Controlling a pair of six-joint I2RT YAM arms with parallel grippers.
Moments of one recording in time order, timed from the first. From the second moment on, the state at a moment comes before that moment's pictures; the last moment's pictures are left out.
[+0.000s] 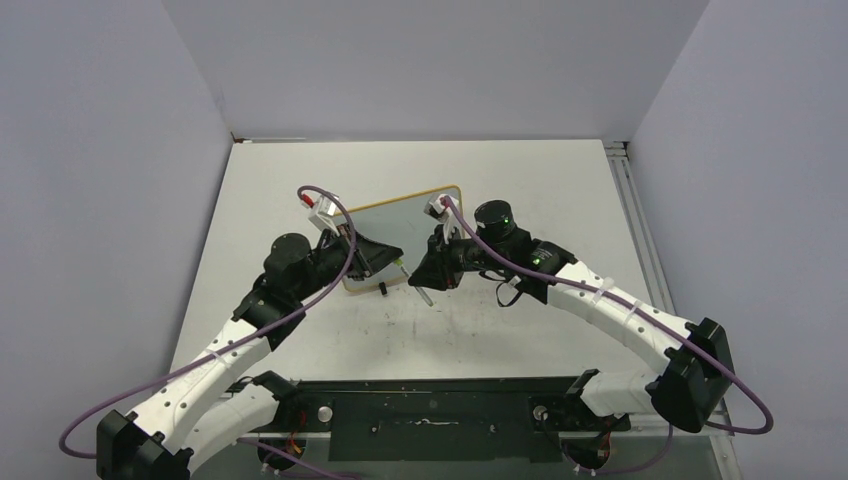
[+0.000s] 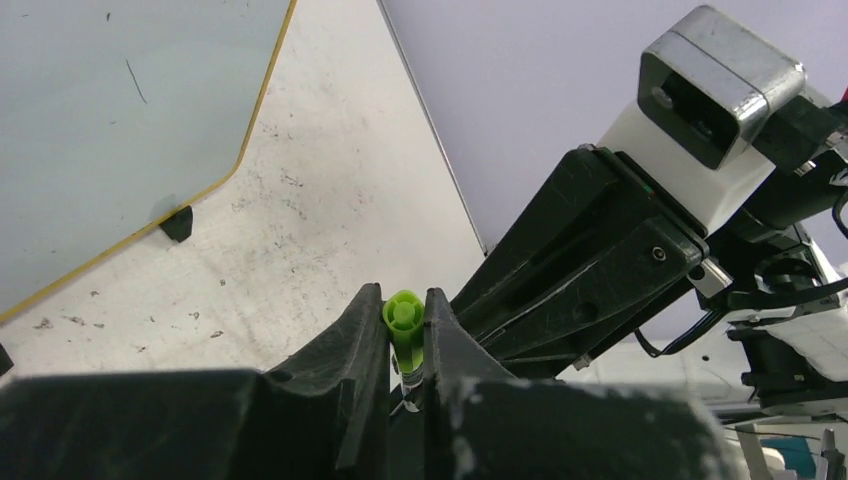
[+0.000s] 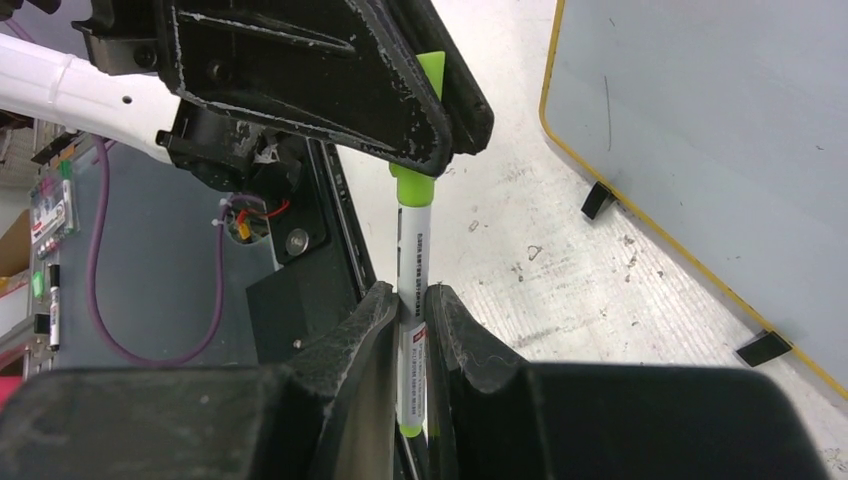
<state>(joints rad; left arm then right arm) -0.56 0.87 0.67 0.08 0.32 -0.91 0.77 1.29 1.04 -0.20 -0.61 0.21</state>
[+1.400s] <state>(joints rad) -0.54 0.78 0.56 0.52 0.05 -1.27 0.76 1.24 0.67 0.94 -0.35 1.00</state>
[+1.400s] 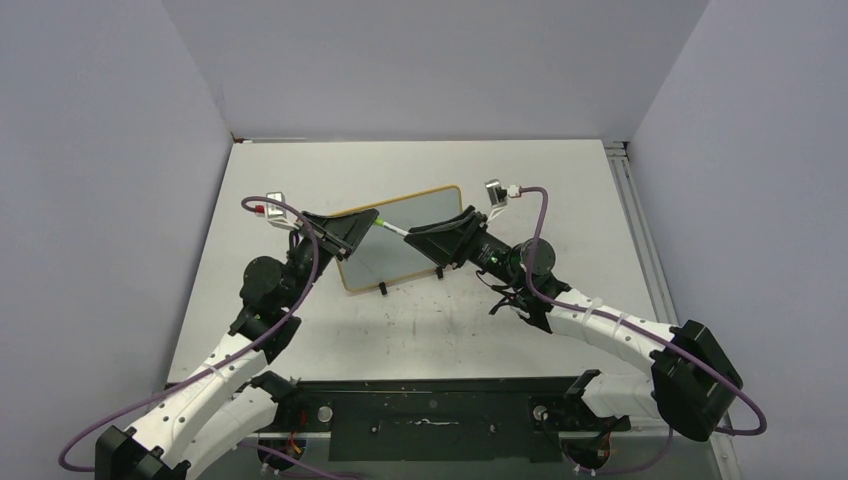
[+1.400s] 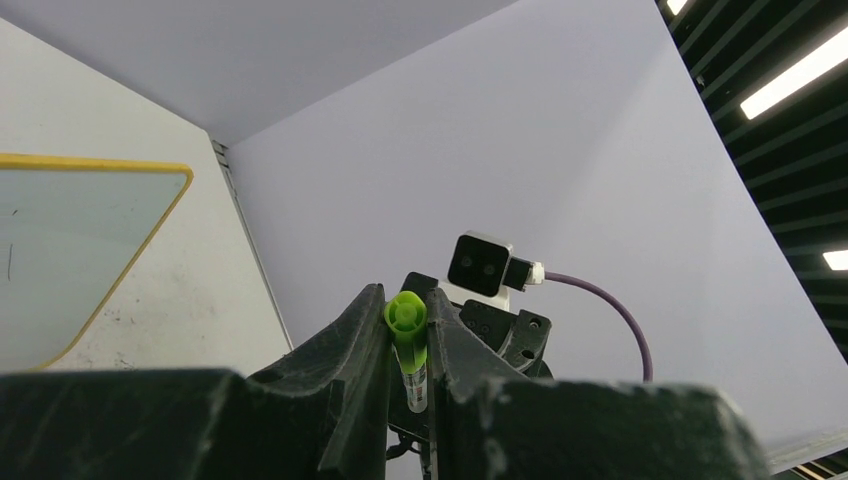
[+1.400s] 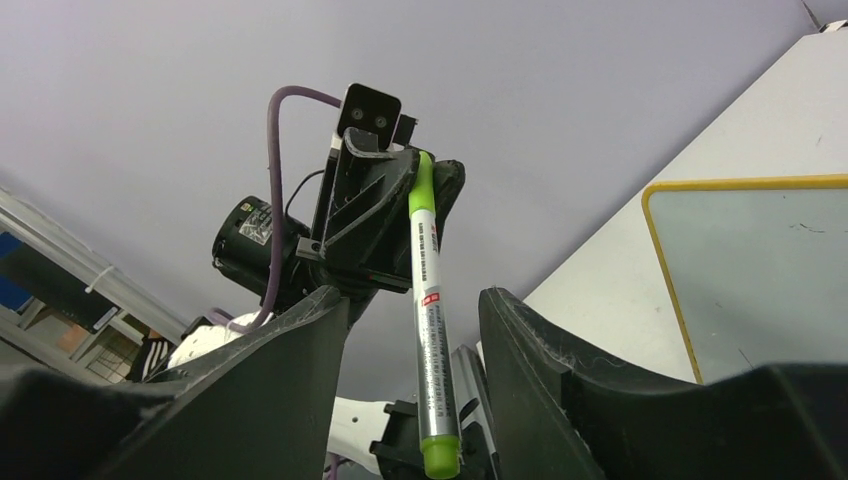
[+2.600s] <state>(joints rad) -0.54 0.77 0.56 0.51 0.03 -1.24 0.78 1.24 0.70 0.86 -0.36 0.95</state>
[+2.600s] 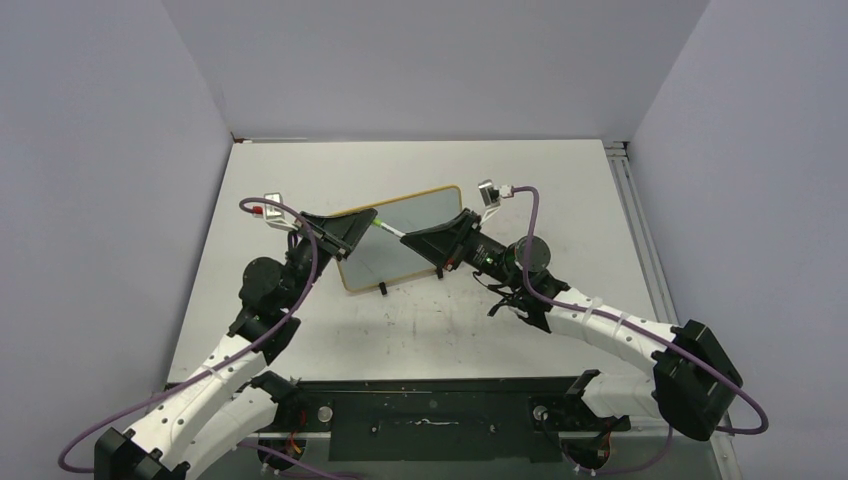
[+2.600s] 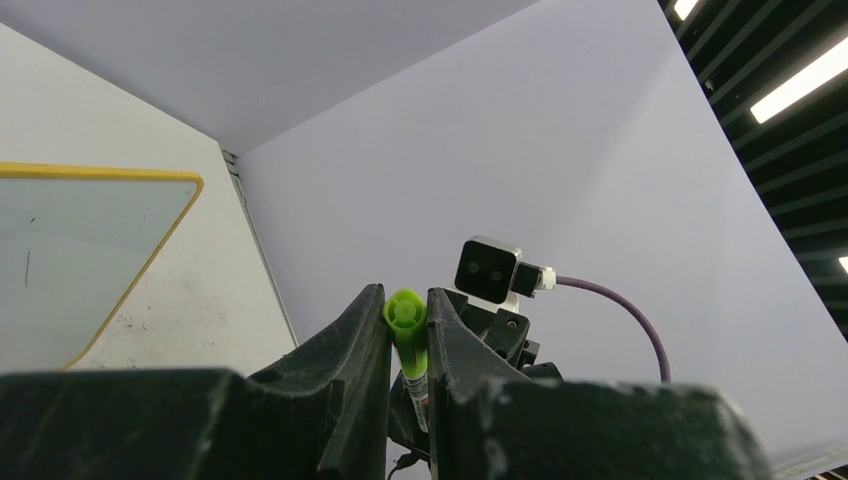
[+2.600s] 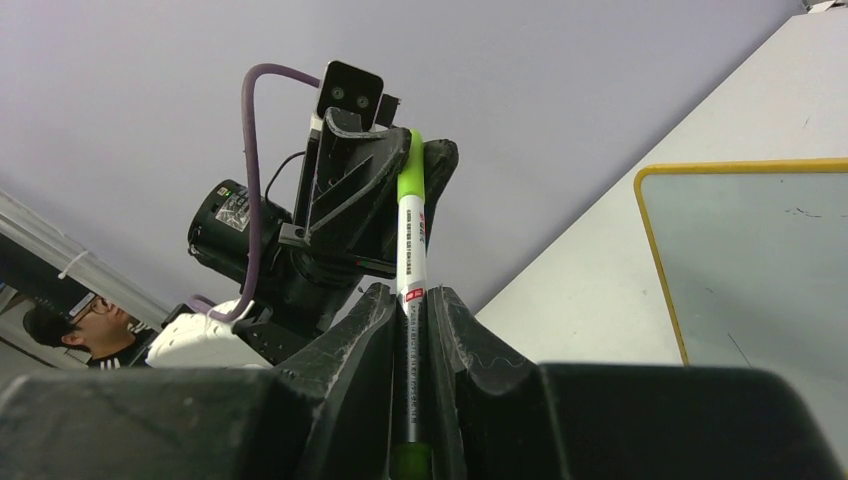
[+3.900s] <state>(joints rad) -0.30 0.64 0.74 0.03 0.06 -0.98 0.80 1.07 0.74 0.47 -0.20 0.68</state>
